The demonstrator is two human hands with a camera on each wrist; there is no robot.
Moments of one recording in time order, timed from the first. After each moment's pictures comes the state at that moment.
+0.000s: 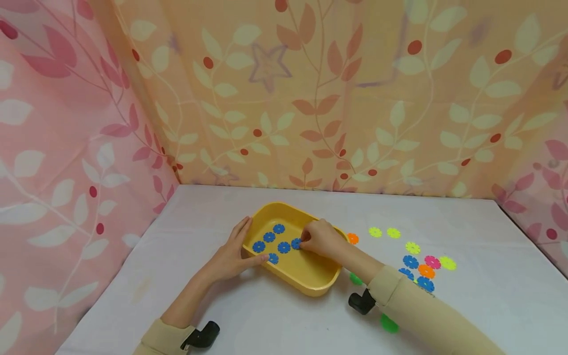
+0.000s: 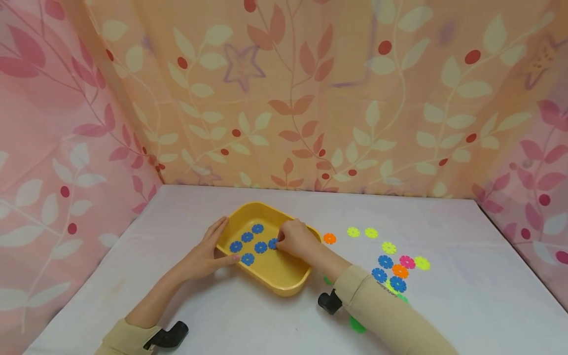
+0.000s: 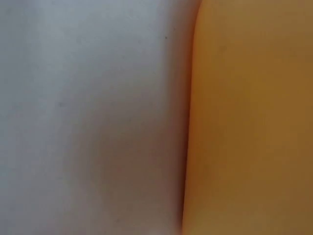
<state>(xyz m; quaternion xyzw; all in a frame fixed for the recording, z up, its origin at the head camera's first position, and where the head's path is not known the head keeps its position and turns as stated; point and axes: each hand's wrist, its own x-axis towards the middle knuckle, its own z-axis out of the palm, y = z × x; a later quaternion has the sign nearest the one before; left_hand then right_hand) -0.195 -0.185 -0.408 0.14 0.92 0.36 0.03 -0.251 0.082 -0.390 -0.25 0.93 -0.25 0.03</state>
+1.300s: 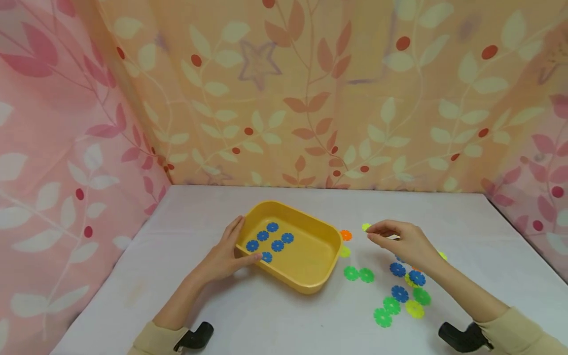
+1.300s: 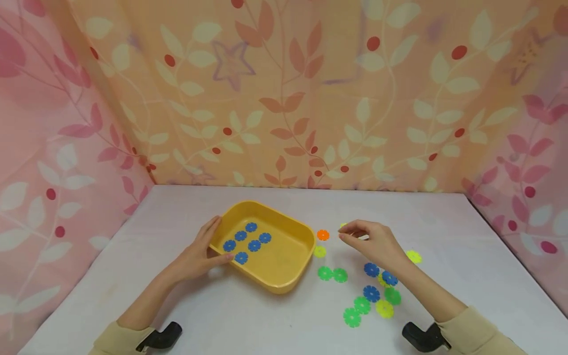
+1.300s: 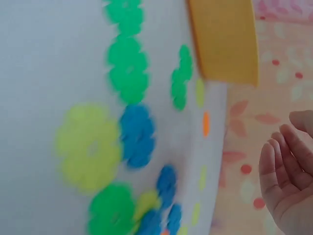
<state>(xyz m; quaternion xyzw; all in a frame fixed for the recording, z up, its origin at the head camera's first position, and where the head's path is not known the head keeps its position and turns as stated) -0.194 -0.184 -0.408 0.14 0.93 0.35 0.02 -0.187 0.246 -0.360 -0.12 0.92 -0.37 -0.02</state>
